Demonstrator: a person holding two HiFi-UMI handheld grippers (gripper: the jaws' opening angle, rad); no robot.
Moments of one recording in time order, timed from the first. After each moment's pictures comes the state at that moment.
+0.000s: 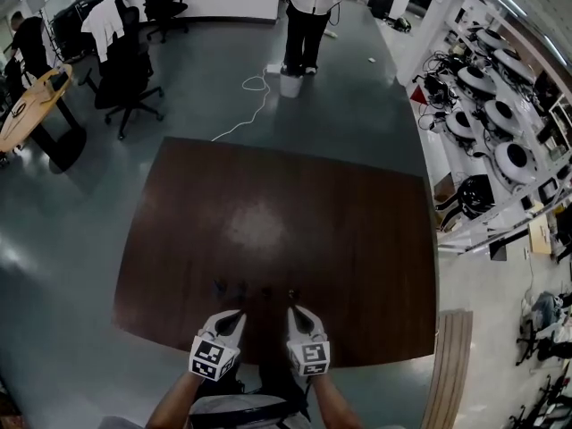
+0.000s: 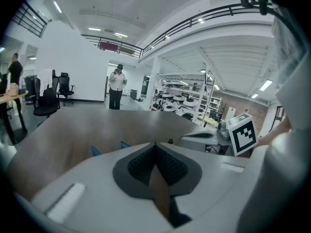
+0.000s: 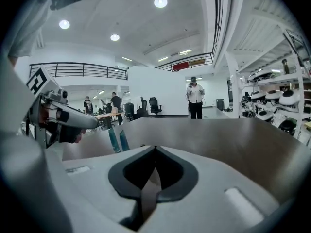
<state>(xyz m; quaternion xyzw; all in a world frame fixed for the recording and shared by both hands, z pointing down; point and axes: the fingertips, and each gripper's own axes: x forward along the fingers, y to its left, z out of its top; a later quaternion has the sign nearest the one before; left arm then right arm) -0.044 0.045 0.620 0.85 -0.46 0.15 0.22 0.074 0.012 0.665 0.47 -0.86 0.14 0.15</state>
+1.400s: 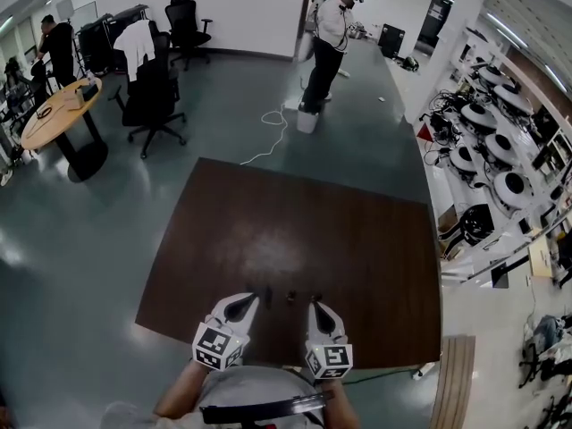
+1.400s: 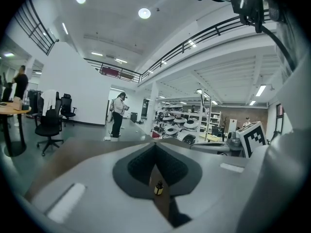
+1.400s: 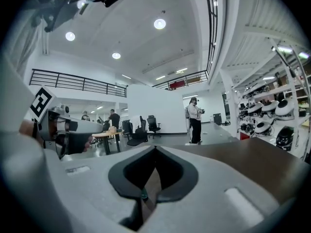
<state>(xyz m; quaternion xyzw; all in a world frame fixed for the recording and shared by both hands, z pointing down) -0.097 0.029 0.492 0.86 -0.49 0.04 0.13 0.041 0.012 0.530 0.50 -0.86 0.09 0.05</state>
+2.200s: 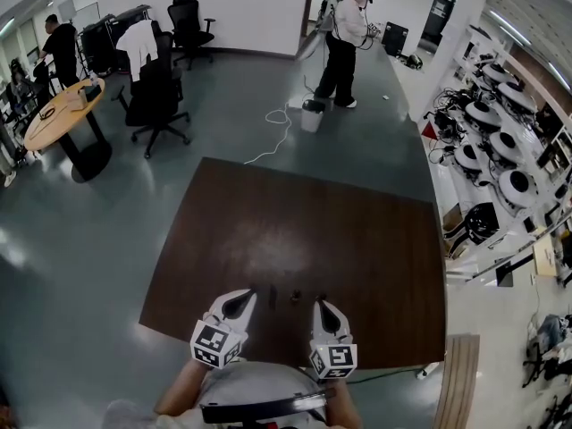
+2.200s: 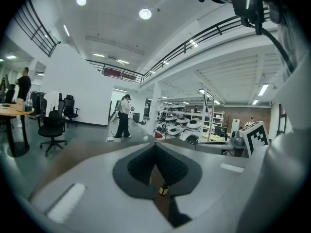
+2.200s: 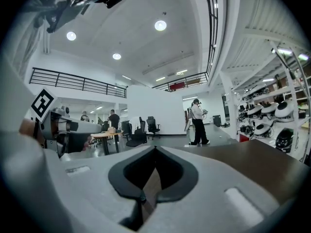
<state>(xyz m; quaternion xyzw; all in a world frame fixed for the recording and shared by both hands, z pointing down) -0.115 0.024 0.489 0.86 -0.50 0.04 0.12 0.040 0.010 0.524 0.51 -0.86 0.08 0.04</state>
